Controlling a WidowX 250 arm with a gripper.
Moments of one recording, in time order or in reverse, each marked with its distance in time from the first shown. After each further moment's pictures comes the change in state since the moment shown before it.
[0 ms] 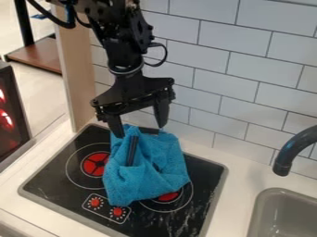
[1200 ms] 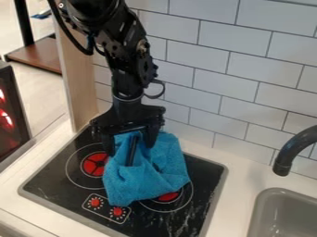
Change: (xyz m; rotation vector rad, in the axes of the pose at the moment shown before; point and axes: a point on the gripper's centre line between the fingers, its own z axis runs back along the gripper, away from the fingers) arm 0.008 0.022 -0.050 0.166 0.009 0.028
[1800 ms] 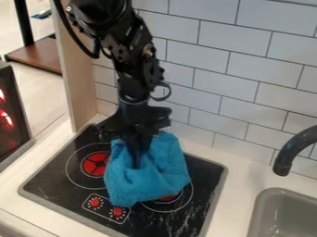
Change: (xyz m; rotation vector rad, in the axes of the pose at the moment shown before) arm -0.003 -0.009 -0.003 -0.025 -0.008 0.035
